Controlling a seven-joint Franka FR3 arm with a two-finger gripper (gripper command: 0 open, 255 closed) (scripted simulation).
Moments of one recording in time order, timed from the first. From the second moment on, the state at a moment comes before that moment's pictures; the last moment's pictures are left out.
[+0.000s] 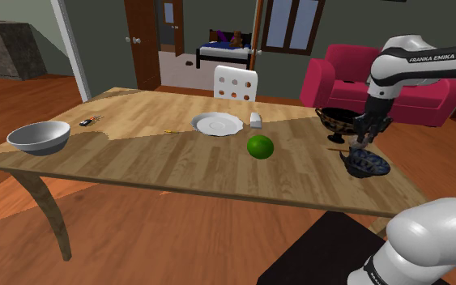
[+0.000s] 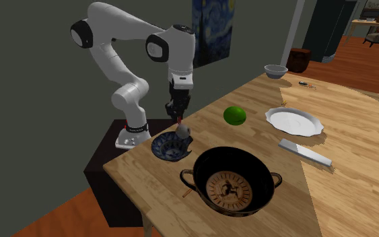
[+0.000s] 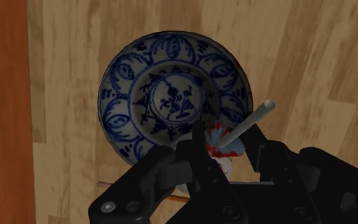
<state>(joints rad) -0.35 -0.56 -0.34 -2.38 -0.24 1.77 0.04</state>
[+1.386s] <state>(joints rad) -0.36 -0.52 -0.38 -2.54 -0.26 1.97 0.04</state>
